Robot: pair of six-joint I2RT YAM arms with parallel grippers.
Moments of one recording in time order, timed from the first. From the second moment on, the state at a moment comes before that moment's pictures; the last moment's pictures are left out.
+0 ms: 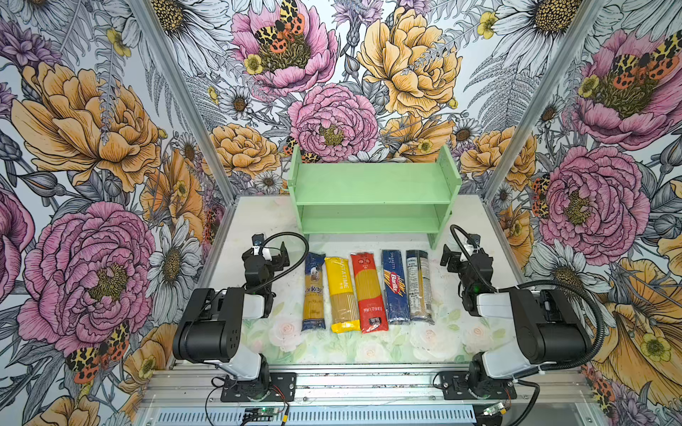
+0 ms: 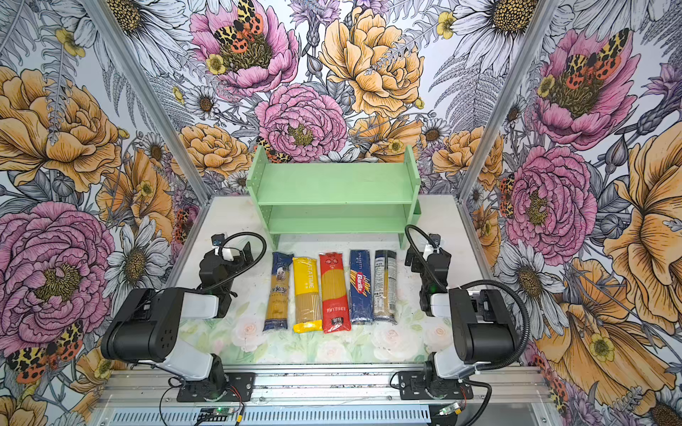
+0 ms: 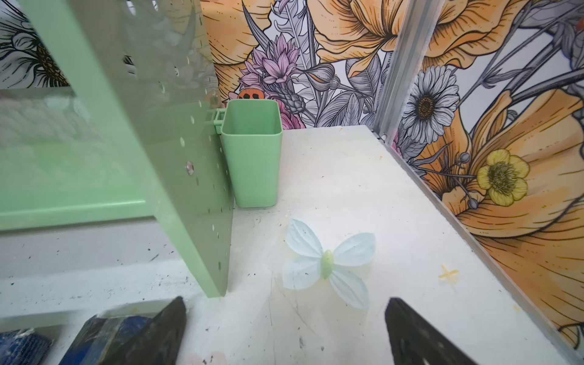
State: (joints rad) left arm 0.00 1.55 0.37 0.94 -0.10 -0.06; right arm -0.03 1.52 0.37 0.86 0.08 0.04
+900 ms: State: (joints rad) left arm -0.02 1.32 0.40 0.70 -0.05 -0.03; right arm -0.05 1.49 0.37 0.84 -0.04 0.00
